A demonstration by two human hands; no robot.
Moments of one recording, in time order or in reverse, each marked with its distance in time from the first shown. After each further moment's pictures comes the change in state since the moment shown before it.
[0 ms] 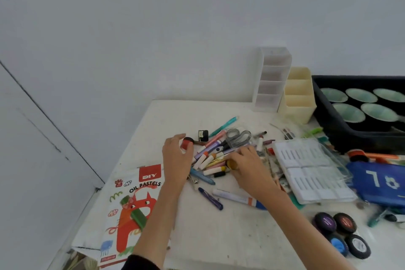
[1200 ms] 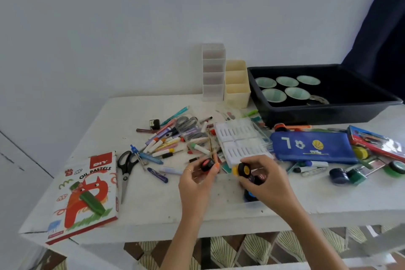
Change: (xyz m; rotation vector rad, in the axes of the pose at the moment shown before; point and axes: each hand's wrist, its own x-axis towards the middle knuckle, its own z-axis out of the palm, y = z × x) left_hand -0.185 0.078 0.074 -0.600 -0.200 -0.200; right_hand -0.172 0.067 -0.084 0.614 0.301 0.326
